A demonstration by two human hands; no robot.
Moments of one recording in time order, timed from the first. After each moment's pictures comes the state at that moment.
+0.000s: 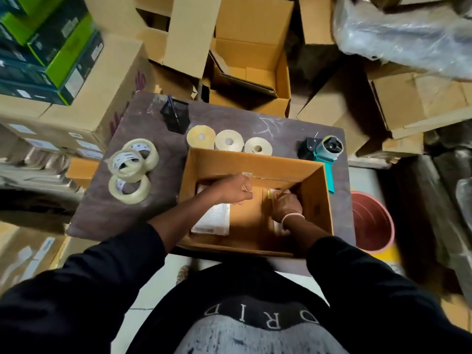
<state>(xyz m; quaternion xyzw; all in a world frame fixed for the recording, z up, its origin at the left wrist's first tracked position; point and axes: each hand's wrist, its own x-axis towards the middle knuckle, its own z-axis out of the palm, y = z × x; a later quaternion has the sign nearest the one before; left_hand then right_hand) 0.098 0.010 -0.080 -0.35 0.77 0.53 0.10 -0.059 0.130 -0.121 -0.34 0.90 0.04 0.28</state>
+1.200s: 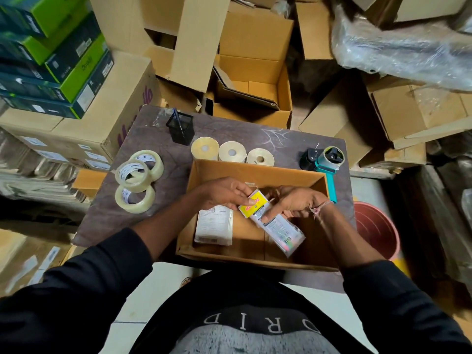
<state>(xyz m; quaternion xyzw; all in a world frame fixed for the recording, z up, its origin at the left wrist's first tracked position) 0.124 -0.010 -0.054 -0.30 0.63 0.71 0.10 -0.065 0.113 0.004 -0.39 0.62 -0.11 0.67</state>
